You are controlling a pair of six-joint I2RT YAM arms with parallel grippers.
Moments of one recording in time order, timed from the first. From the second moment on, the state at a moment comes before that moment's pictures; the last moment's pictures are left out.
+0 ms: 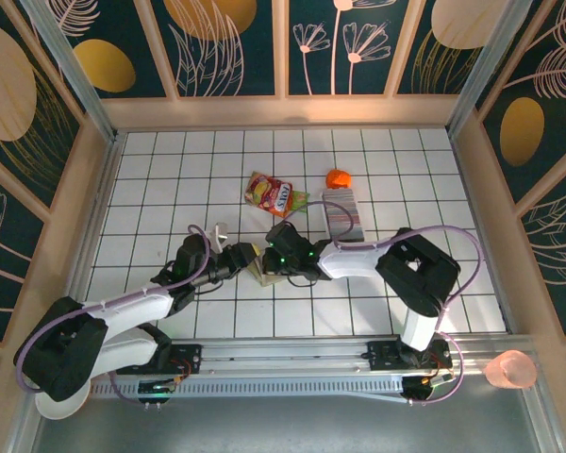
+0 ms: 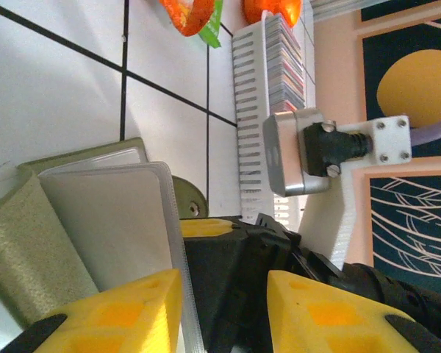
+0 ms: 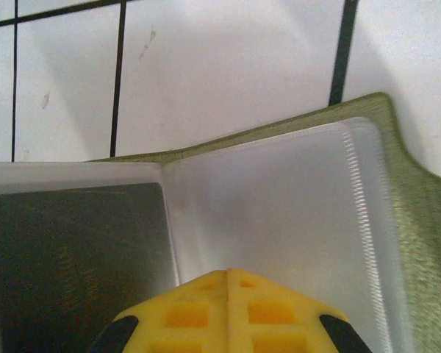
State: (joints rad) left arm -0.60 1.17 0.28 0.46 0.36 -1.16; right arm 0.98 1.76 0.90 -0.02 -0.03 0.90
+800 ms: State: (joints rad) left arm -0.64 1.59 0.41 0.77 0.35 -1.18; right arm 0.97 1.35 0.75 -0.23 0.19 0.82
